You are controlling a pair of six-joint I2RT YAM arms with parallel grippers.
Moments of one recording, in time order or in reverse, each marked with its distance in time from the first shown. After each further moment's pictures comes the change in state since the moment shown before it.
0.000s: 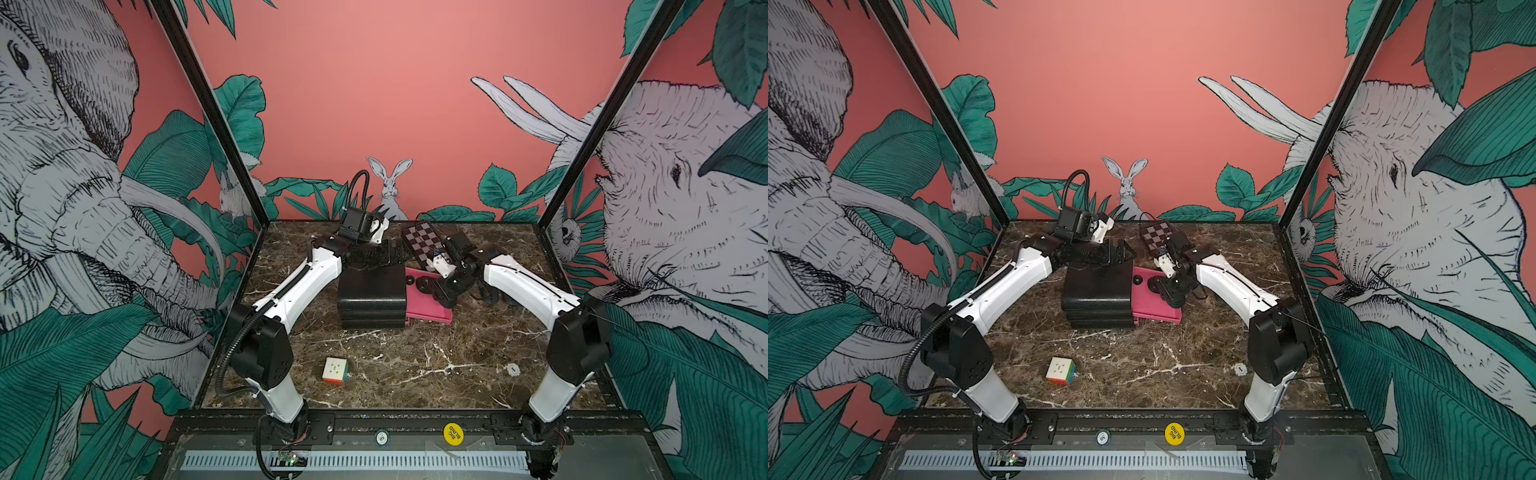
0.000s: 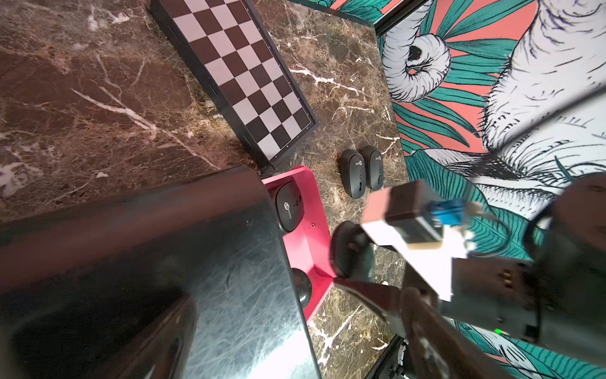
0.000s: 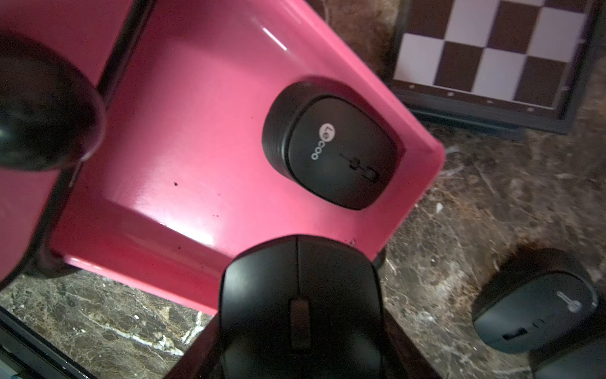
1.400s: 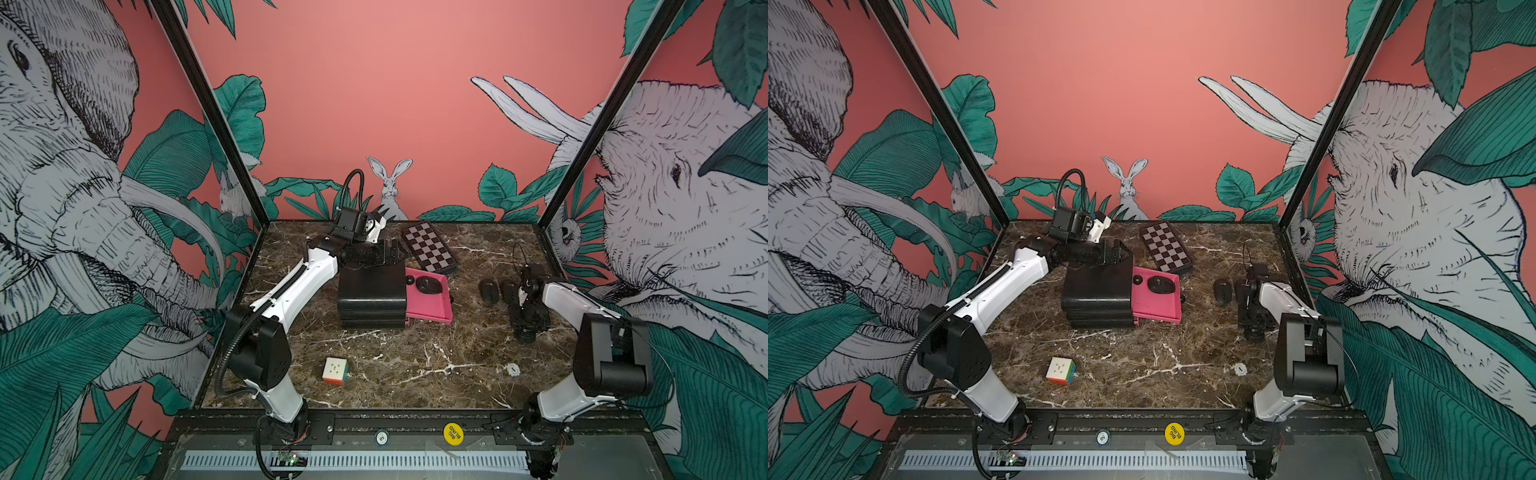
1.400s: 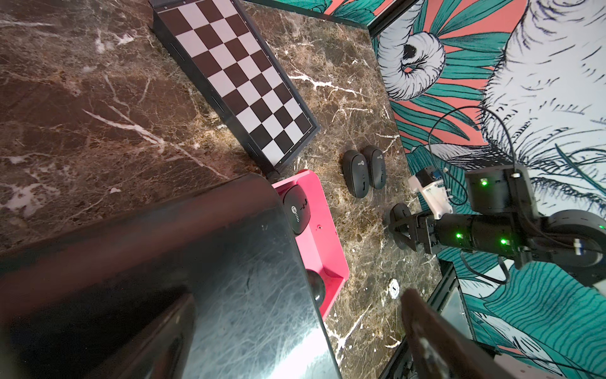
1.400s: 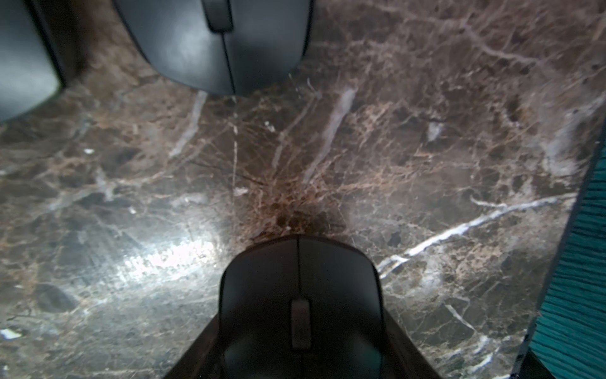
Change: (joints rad) left arm 0.035 -0.013 -0.031 0.033 0.032 0.072; right arm -0.582 -0.127 -0.510 0.121 0.253 0.103
